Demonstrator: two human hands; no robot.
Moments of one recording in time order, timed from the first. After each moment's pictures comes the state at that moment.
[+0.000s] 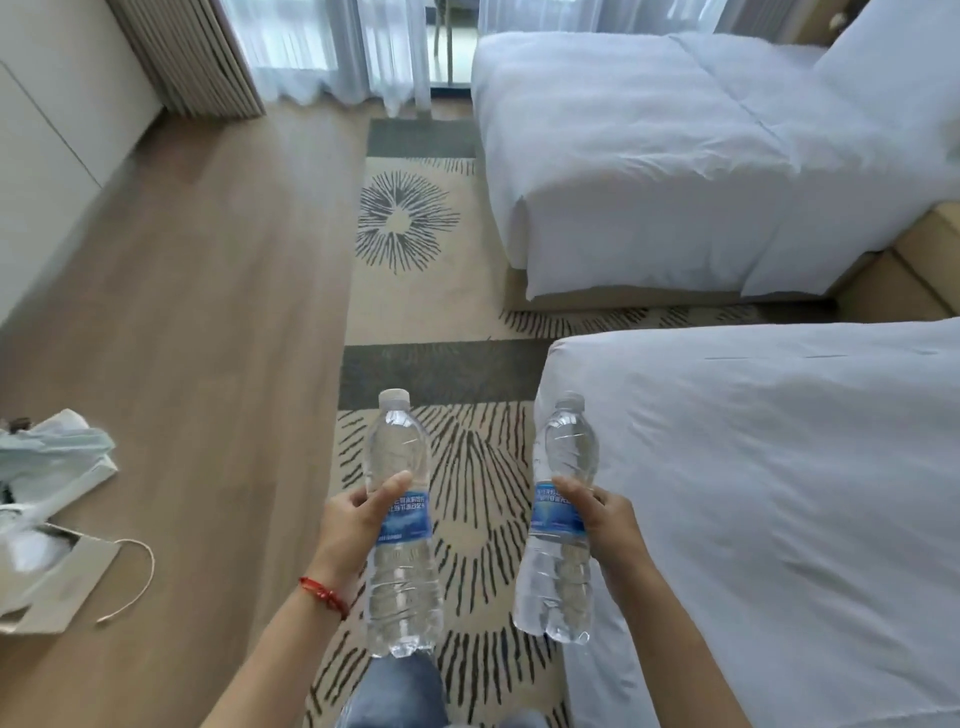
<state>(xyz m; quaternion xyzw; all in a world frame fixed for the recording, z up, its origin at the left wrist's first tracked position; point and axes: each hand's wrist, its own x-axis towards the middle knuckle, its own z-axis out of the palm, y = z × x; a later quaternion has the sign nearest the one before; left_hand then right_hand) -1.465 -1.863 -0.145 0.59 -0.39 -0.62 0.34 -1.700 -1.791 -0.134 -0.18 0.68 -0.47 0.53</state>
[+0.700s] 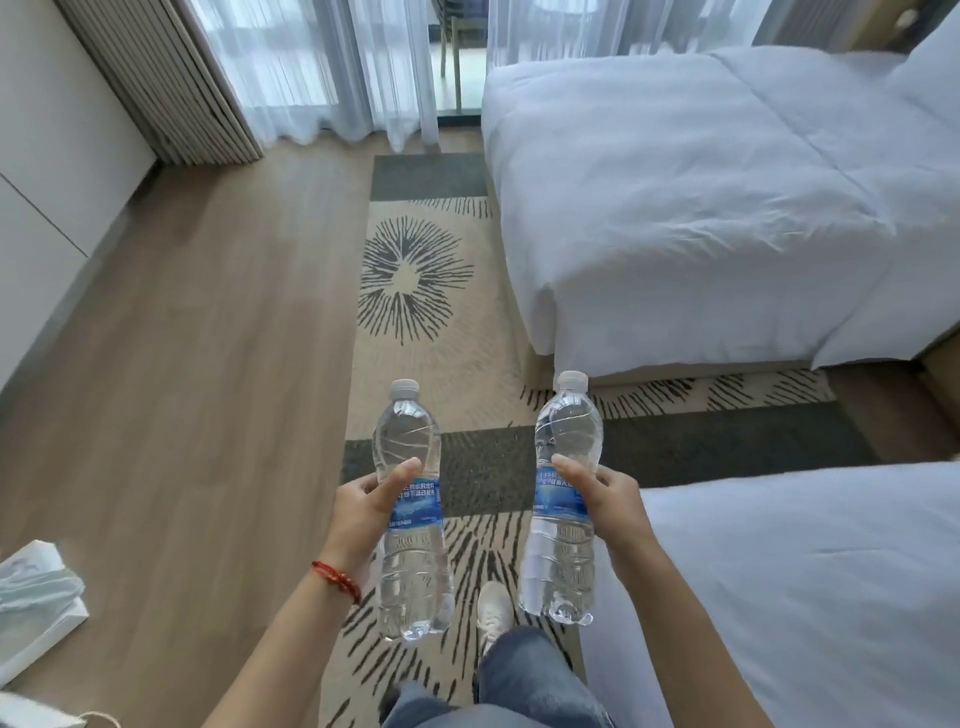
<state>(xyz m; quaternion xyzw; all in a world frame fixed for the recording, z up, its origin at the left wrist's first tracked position) -1.579 -2.247 -0.132 0.59 -0.40 -0.61 0.34 -1.808 -2.177 -0.128 -0.22 0.66 -0.49 0.52</state>
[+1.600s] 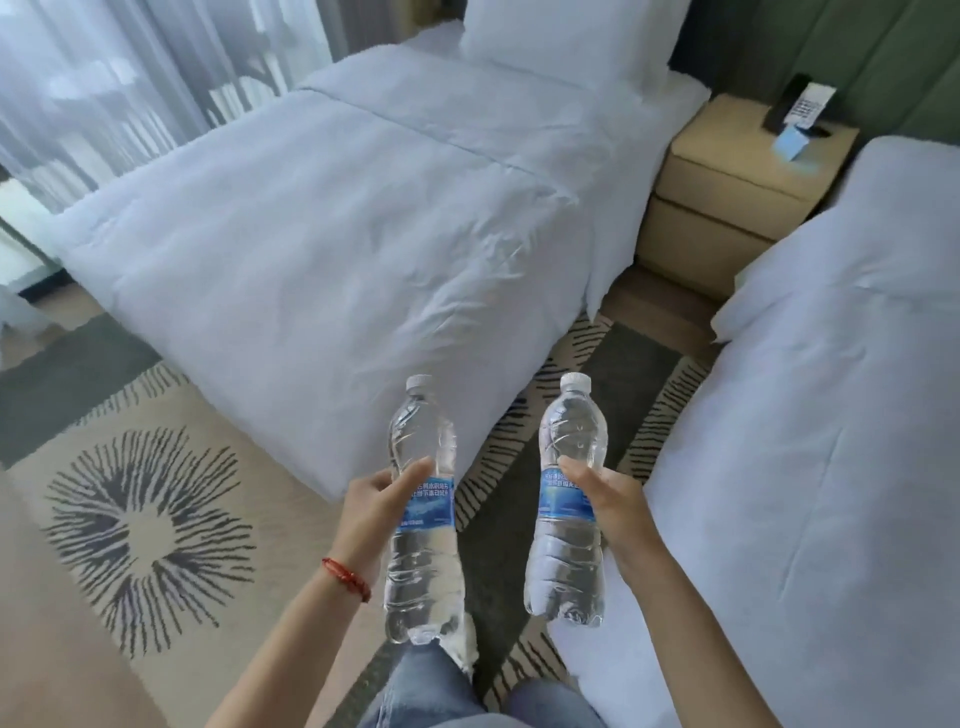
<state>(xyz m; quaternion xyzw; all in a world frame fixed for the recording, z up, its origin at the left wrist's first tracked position) -1.976 -2.605 -0.109 0.38 -0.66 -0.65 0.02 -2.073 -2.396 -0.118 0.05 0.73 -0.62 0.29</state>
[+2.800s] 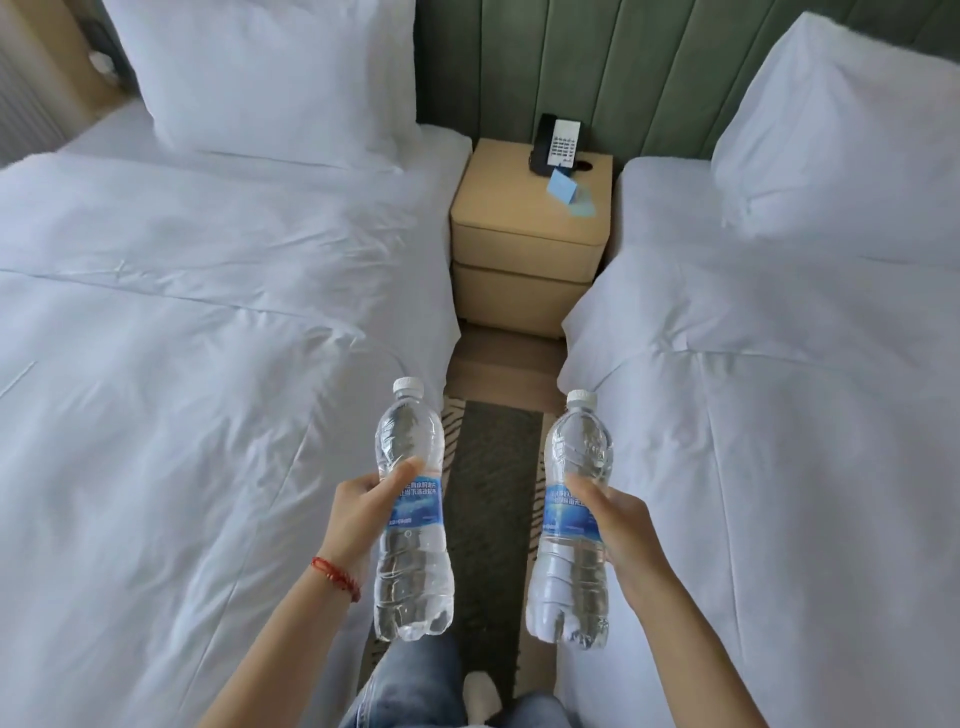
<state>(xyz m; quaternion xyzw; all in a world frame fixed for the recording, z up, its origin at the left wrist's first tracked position) -2.495 -2.548 -0.111 0.25 -0.73 -0.62 -0.12 -2.473 -2.310 -0.110 0.25 0.73 -0.62 0.14</state>
